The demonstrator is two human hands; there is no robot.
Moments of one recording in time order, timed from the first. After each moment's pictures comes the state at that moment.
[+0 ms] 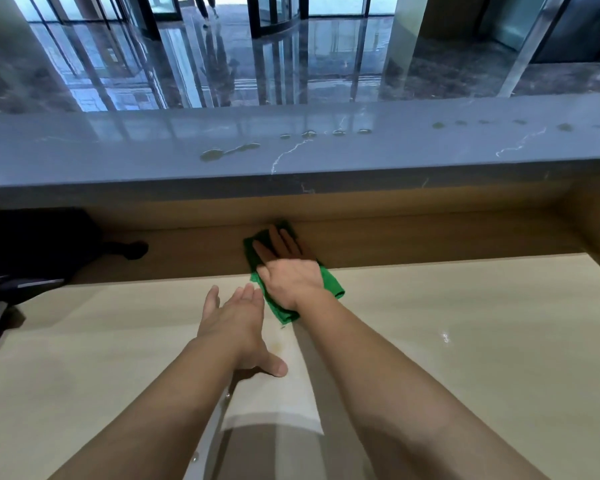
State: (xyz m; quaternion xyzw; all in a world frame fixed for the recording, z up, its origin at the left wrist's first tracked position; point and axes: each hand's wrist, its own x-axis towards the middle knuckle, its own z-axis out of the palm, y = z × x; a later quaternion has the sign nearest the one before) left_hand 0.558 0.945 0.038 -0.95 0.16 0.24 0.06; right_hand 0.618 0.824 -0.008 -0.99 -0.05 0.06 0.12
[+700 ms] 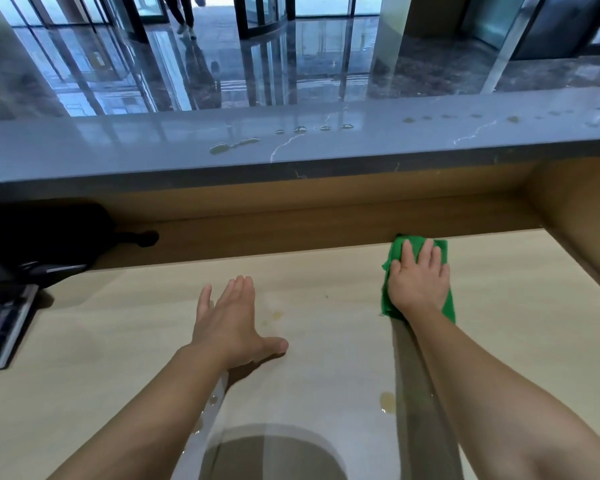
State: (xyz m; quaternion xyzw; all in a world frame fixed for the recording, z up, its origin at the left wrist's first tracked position) left_hand 0.505 0.971 0.046 -0.98 0.14 0.16 -0.05; right_hand 0.495 0.683 -0.005 -0.94 0.33 0.04 0.06
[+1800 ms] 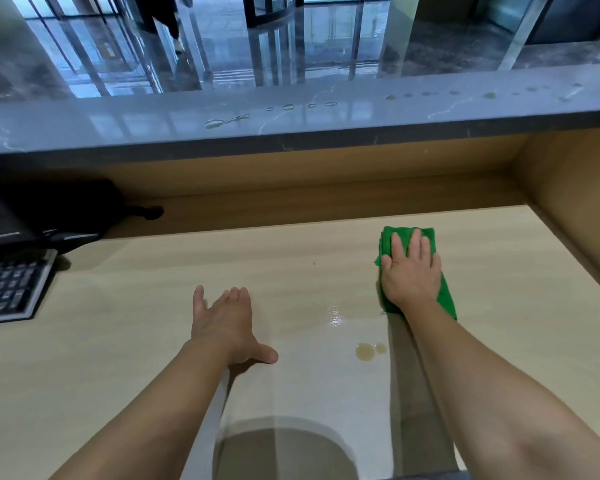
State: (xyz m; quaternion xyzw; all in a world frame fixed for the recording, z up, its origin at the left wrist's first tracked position) left_hand 0.445 0.970 0.038 -0.97 0.13 0.19 0.05; right_hand 0.438 0.682 -0.001 -0.96 0.27 0.06 0.07
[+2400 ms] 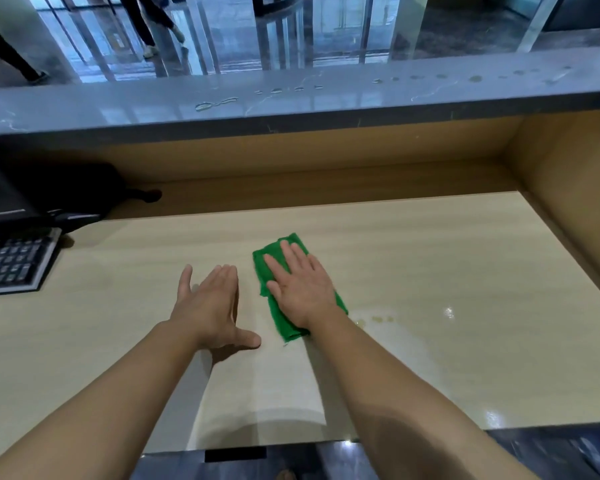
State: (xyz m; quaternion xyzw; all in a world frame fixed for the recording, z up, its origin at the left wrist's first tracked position) left_hand 0.420 0.978 0.052 -0.97 0.17 0.16 0.04; right_hand 0.421 0.806 0.001 -0.99 -0.07 0.11 0.08
